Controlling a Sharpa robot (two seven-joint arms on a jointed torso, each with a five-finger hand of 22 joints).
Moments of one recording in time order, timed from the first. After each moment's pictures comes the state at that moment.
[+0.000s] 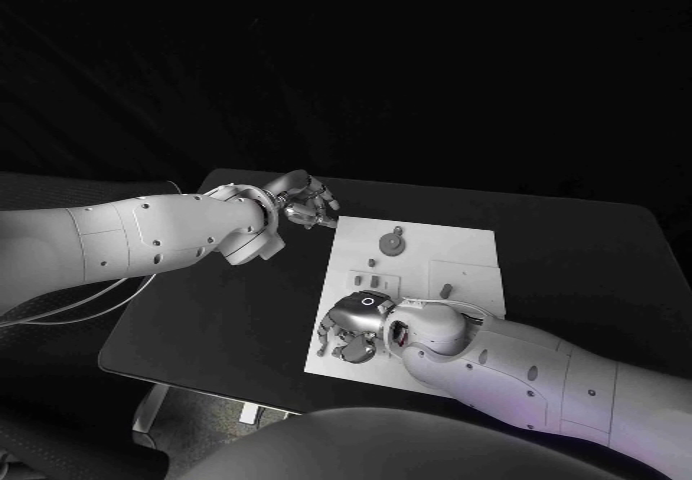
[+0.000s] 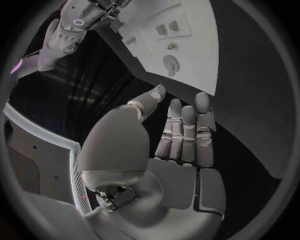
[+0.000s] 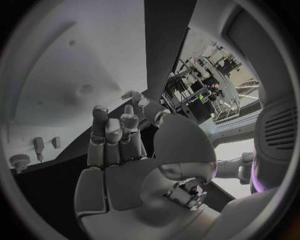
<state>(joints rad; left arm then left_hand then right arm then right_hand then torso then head) 1.24 -0.88 -0.24 1.35 -0.82 -0.40 0.05 1.23 -0.20 0.53 -0.15 0.05 0.86 0.16 0.27 0.40 0.92 0.06 0.93 0.51 0.88 -0.04 1.29 0.69 0.02 1.10 -0.14 0.46 1.31 0.98 -0.28 -0.23 1.28 -1.72 -0.15 0.04 1.13 -0.09 0.59 -0.29 0.07 0.91 0.11 0.15 0.57 1.08 0.02 1.26 0.85 1.05 -0.09 1.55 0.87 0.25 1.00 0.02 0.96 1.31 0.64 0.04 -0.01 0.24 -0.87</state>
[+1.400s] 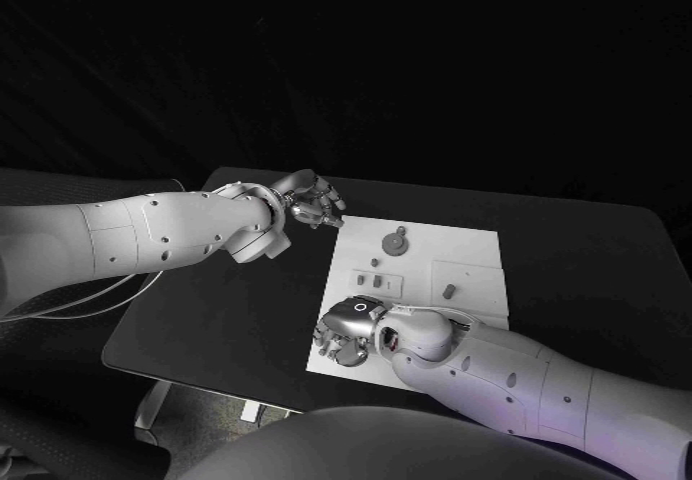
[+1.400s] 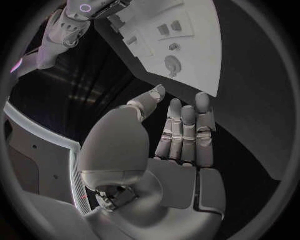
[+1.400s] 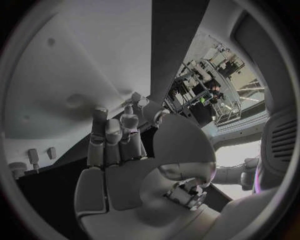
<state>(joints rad) 1.24 -0.87 -0.24 1.35 -0.82 -0.40 0.05 1.22 -0.20 0.53 -0.15 0.05 0.86 0.16 0.27 0.40 0.92 0.06 0.93 0.51 0.88 -0.04 1.29 0.69 0.02 1.10 -0.14 0.46 1.31 0.94 -0.21 -0.23 1.20 -1.76 -0.16 0.04 1.14 -0.08 0.59 -0.29 0.07 0.90 0.11 0.14 0.56 1.08 0.02 1.26 0.85 1.04 -0.08 1.55 0.87 0.25 1.00 0.02 0.96 1.31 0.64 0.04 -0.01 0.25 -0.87</state>
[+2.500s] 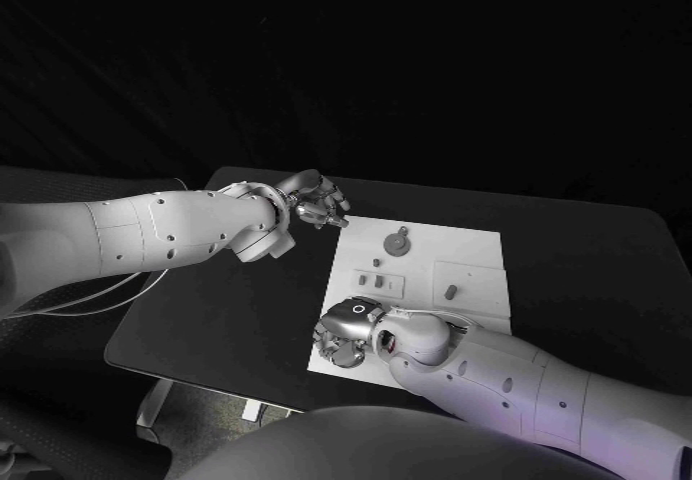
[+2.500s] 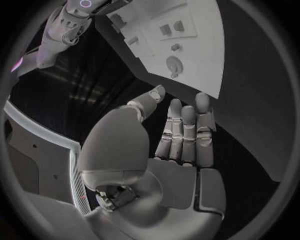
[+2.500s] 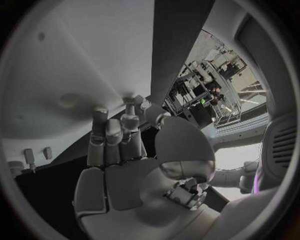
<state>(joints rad) 1.24 -0.86 -0.24 1.35 -0.81 -0.39 0.05 1.22 -0.20 0.53 -0.15 0.05 0.86 0.16 0.27 0.41 0.92 0.06 0.93 0.51 0.88 -0.04 1.29 0.69 0.02 1.10 -0.14 0.46 1.31 0.93 -0.19 -0.23 1.18 -1.79 -0.18 0.03 1.05 -0.04 0.59 -0.29 0.05 0.98 0.09 0.23 0.57 1.07 0.01 1.27 0.85 1.05 -0.09 1.56 0.87 0.26 1.00 0.03 0.97 1.31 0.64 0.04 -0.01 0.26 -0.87</state>
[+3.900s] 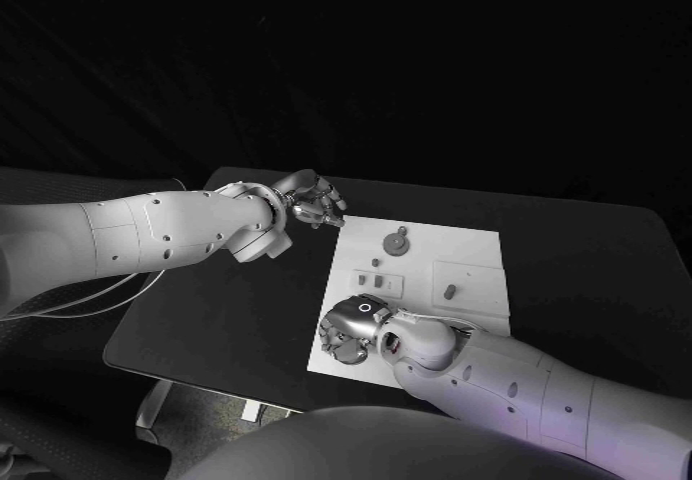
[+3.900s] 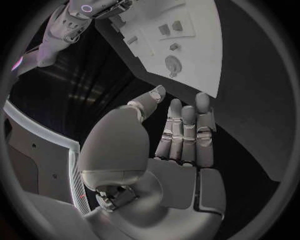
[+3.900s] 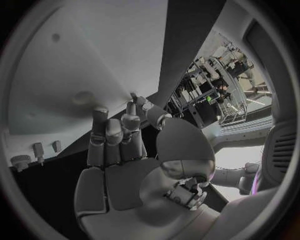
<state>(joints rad) 1.24 -0.87 -0.24 1.35 -0.80 -0.39 0.05 1.23 -0.19 0.53 -0.15 0.05 0.86 0.16 0.27 0.40 0.92 0.06 0.93 0.51 0.88 -0.04 1.29 0.69 0.02 1.10 -0.14 0.46 1.31 0.92 -0.22 -0.23 1.20 -1.79 -0.26 -0.02 1.03 0.01 0.61 -0.29 0.05 1.02 0.08 0.26 0.59 1.10 -0.02 1.27 0.84 1.07 -0.11 1.56 0.86 0.26 1.02 0.02 0.97 1.31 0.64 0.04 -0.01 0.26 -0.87</state>
